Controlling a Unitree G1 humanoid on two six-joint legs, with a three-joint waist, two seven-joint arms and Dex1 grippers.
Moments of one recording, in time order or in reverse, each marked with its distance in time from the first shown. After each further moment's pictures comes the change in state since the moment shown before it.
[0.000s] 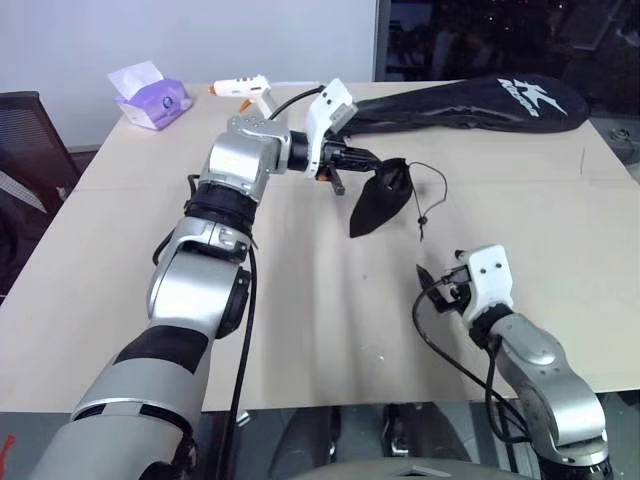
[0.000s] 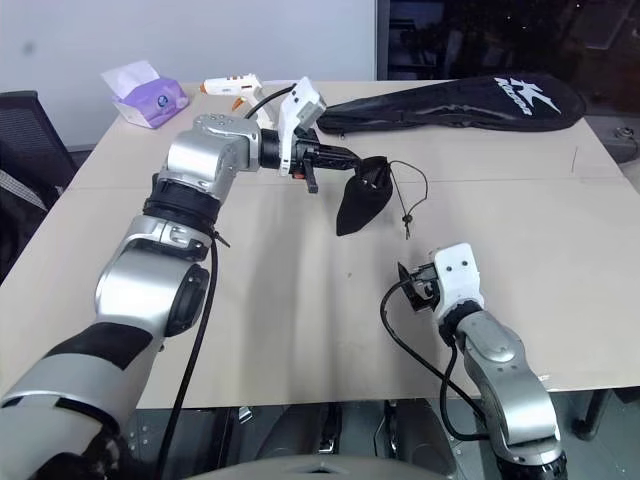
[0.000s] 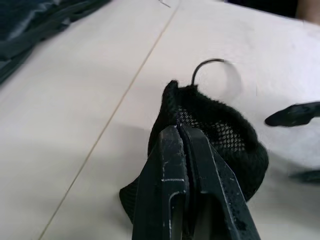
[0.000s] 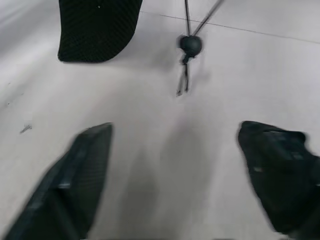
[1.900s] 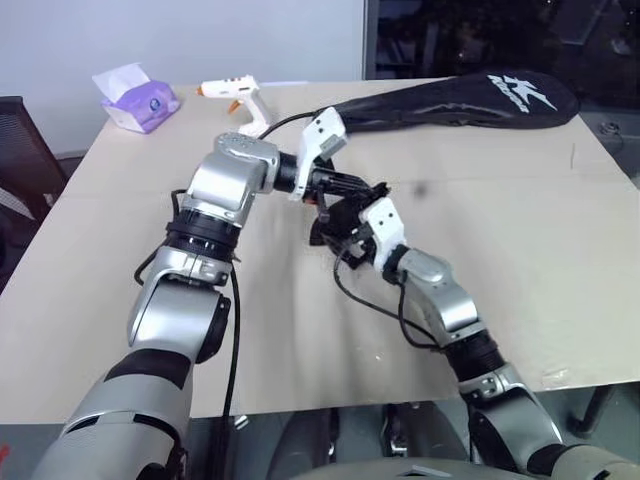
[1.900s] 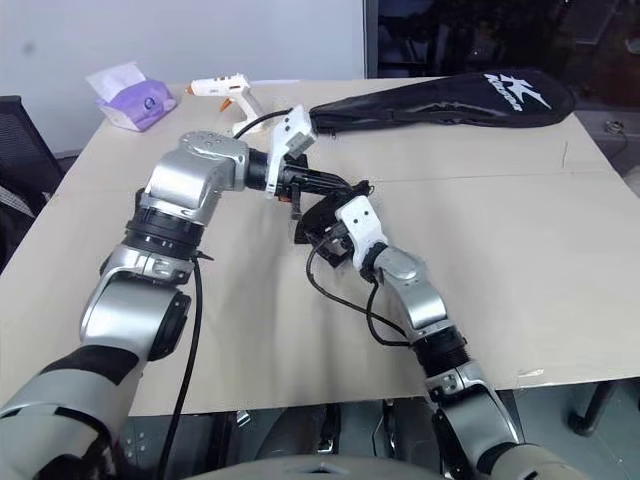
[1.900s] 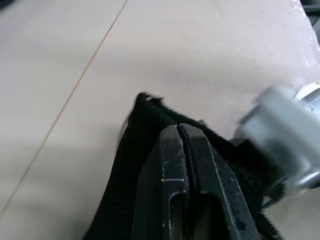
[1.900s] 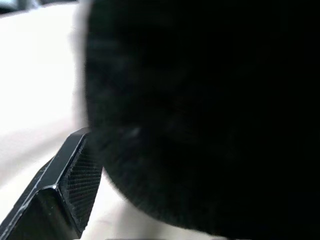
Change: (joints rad) left arm 0.177 0.098 -0.070 -0.341 -0.011 0.070 -0.087; right arm -0.526 0.183 0.144 0.799 -0.076 -0.428 0.199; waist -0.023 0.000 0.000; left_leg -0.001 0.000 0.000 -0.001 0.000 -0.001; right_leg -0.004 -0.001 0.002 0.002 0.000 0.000
